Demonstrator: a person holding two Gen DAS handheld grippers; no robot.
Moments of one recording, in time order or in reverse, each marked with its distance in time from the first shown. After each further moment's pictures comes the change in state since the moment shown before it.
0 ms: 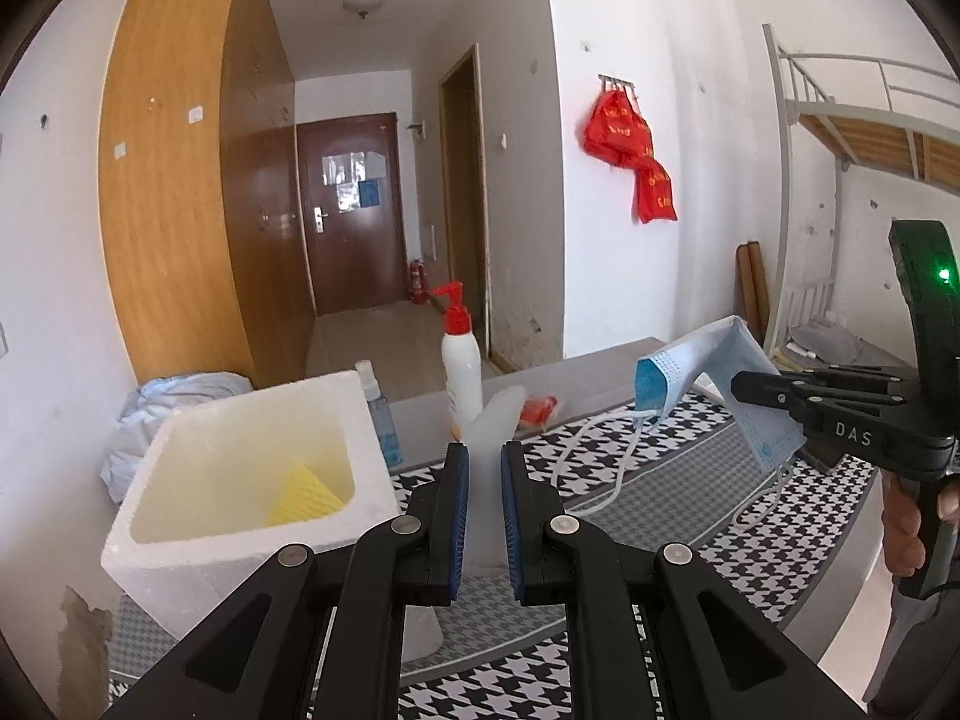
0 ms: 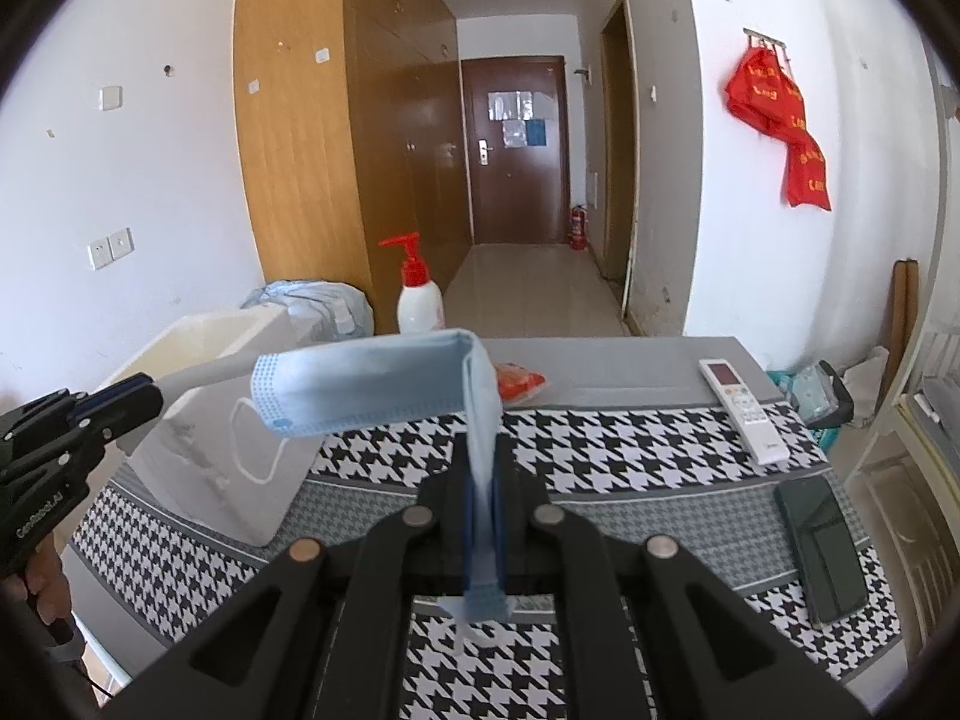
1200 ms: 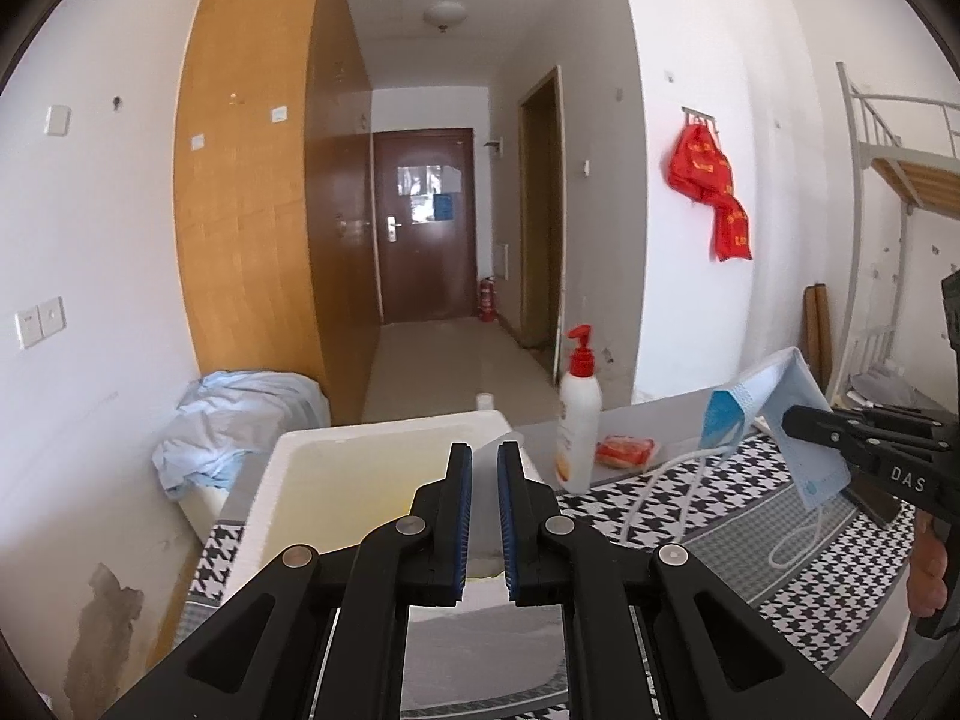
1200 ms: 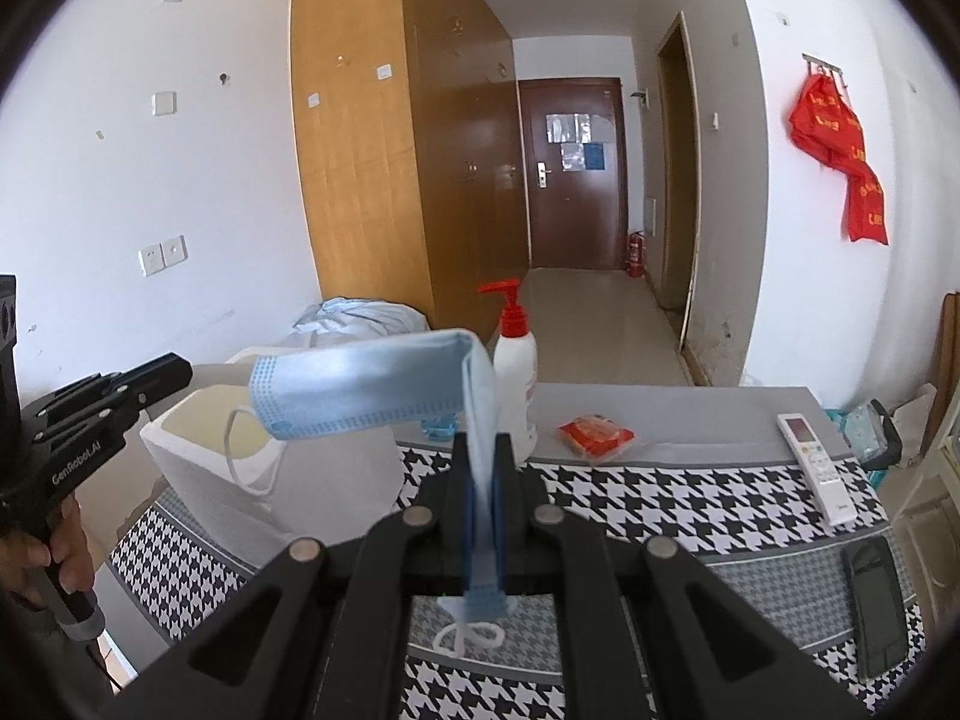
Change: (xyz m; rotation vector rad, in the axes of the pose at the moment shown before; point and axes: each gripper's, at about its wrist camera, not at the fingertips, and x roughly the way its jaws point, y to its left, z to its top) left arm -0.008 0.061 0.016 -0.093 -0.047 0.159; right arm 0.021 0.040 0.027 -0.051 -0.052 0.131
